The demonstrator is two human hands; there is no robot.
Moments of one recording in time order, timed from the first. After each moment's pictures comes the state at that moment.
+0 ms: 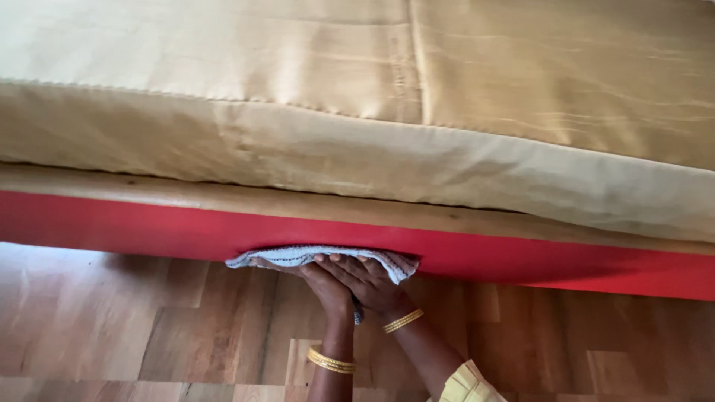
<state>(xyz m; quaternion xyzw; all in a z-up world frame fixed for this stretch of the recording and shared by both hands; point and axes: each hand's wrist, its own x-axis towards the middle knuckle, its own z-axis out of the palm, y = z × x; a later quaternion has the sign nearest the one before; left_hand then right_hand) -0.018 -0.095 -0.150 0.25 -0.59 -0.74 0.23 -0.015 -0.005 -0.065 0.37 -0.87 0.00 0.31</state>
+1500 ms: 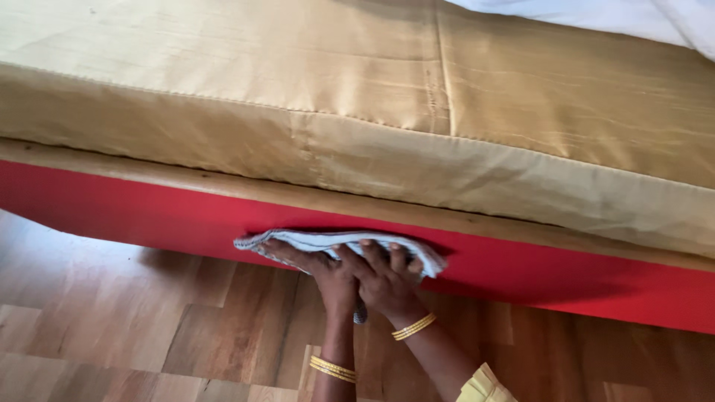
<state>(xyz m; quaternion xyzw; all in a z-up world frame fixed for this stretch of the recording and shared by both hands) -0.017 -0.144 -0.031 0.16 -0.66 -0.65 0.33 -0.011 -0.040 -0.025 0.25 -0.86 -0.05 0.45</state>
